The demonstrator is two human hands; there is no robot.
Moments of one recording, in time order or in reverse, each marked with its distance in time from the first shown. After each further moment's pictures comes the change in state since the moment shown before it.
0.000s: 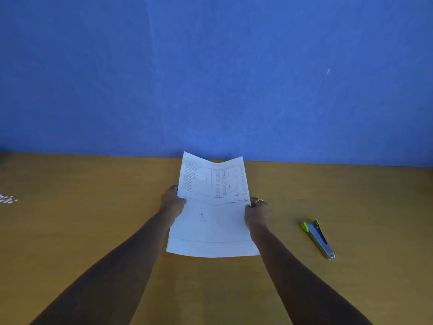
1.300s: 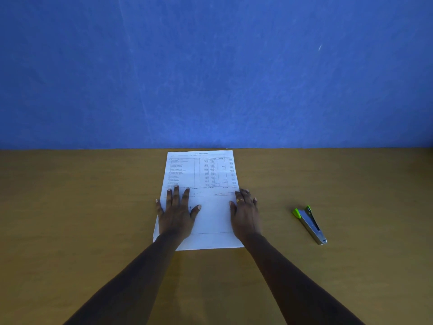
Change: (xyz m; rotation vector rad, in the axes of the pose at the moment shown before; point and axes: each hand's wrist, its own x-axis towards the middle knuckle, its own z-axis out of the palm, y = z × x) left_hand -0.023 -0.043 0.052 0.863 0.020 0.347; right_hand -0.001 0.040 -0.001 -0.706 -0.112 -0.490
